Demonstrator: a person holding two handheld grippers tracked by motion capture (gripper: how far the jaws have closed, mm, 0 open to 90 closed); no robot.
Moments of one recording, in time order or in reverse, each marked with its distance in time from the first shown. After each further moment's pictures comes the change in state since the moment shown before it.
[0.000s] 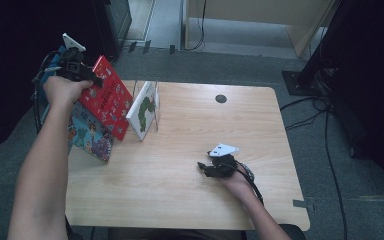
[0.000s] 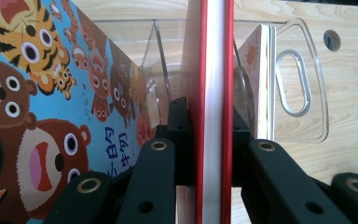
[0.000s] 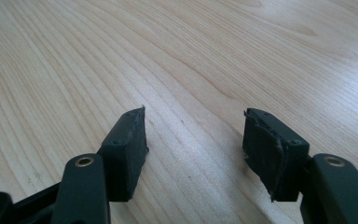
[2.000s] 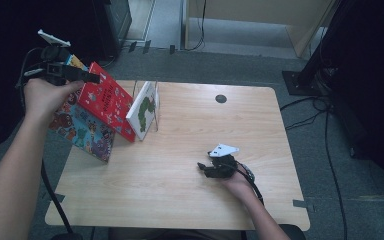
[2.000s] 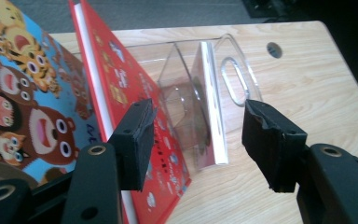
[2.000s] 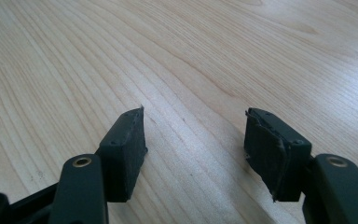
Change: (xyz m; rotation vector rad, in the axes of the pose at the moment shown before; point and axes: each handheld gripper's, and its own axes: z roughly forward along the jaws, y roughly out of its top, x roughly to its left) left arm -0.014 -0.037 -0.060 -0.167 -0.118 0.128; right arm 0.000 -0.001 -0.001 0.000 0.001 -0.003
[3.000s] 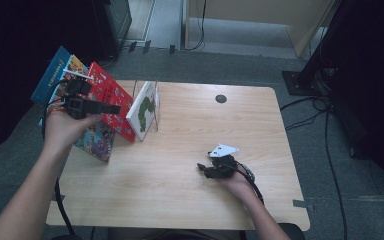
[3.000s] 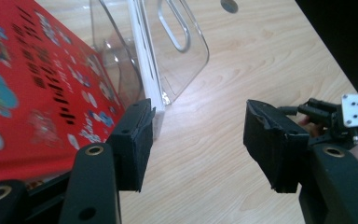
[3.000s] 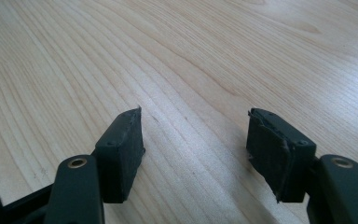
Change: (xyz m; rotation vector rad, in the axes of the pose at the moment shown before) left arm -0.048 -0.071 0.031 0.047 -0.127 0.117; right arm 0.001 0.000 -0.001 0.006 0.006 0.003
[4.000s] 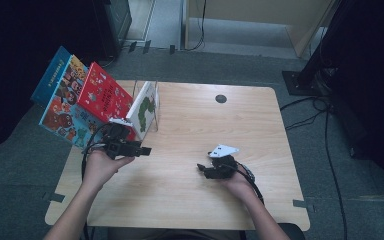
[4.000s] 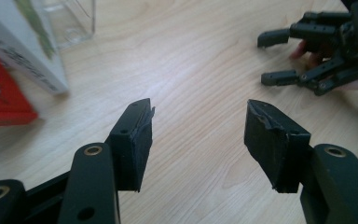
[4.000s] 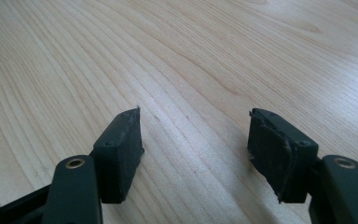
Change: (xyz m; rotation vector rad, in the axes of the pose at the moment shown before) left arm -0.035 -0.085 0.105 0.097 -0.122 0.110; right arm 0.000 0.000 0.000 0.002 0.001 -0.005
